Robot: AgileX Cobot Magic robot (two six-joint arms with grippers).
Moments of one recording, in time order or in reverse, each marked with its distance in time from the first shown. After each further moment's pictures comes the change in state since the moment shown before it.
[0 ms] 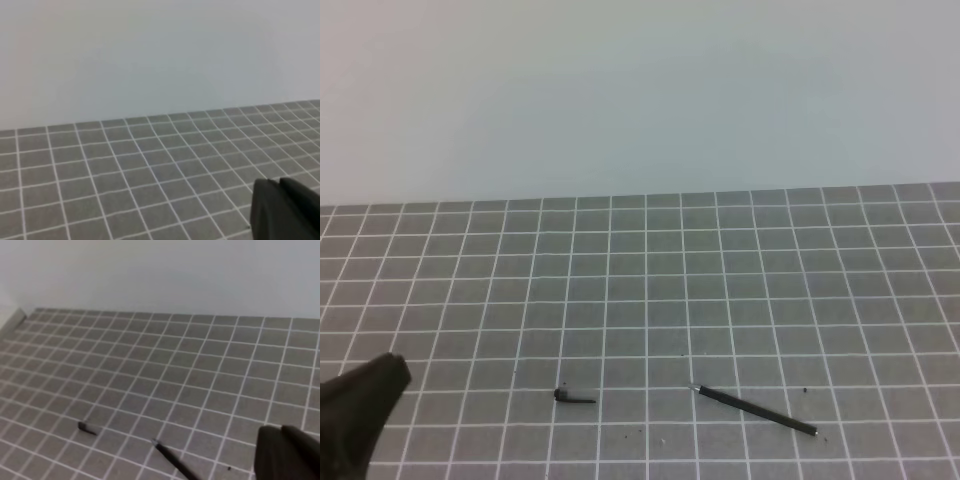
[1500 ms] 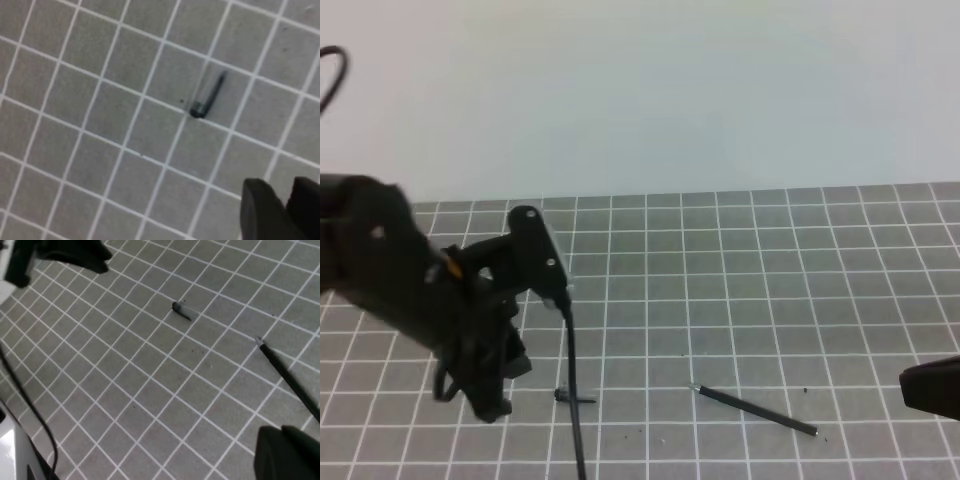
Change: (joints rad) left arm -0.246 0.956 -0.732 1.059 0.546 -0.205; right arm 0.000 0.322 -0.010 0.269 0.311 -0.393
